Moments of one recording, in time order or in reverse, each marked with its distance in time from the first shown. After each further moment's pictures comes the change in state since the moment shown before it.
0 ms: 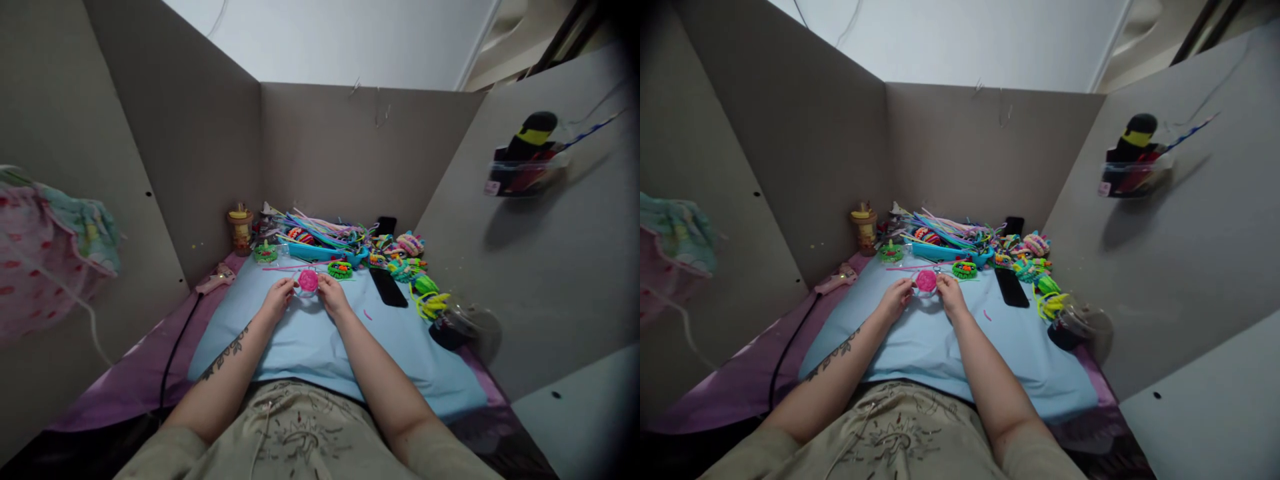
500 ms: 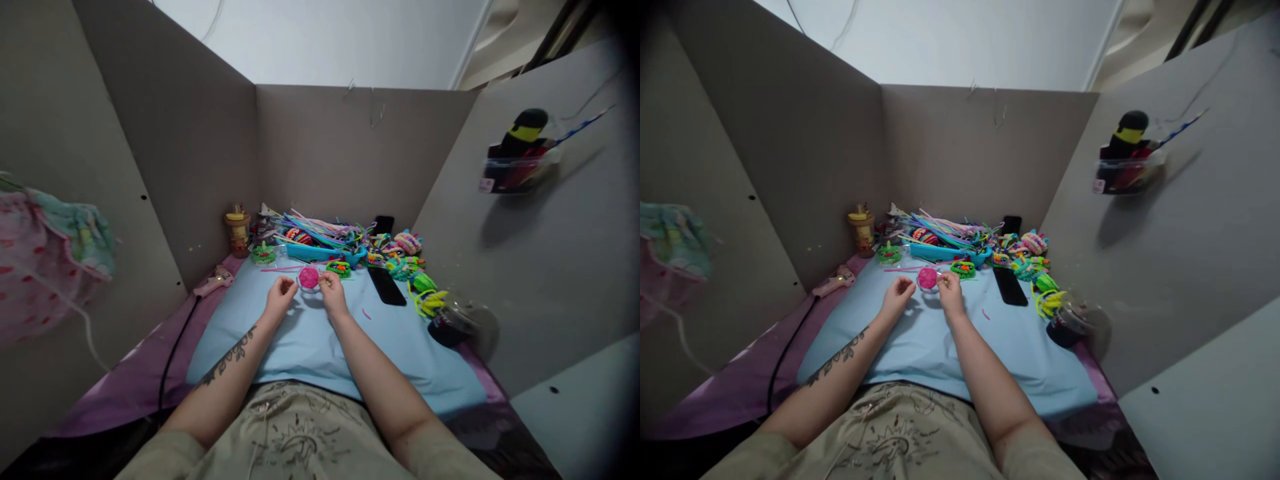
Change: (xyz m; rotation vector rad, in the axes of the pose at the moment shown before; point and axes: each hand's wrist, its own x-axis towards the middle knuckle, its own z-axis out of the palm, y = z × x) left_hand -0.008 0.003 0.010 0.169 0.104 0.241; right_hand -0.005 -0.009 -0.005 -0.235 0.232 -0.209
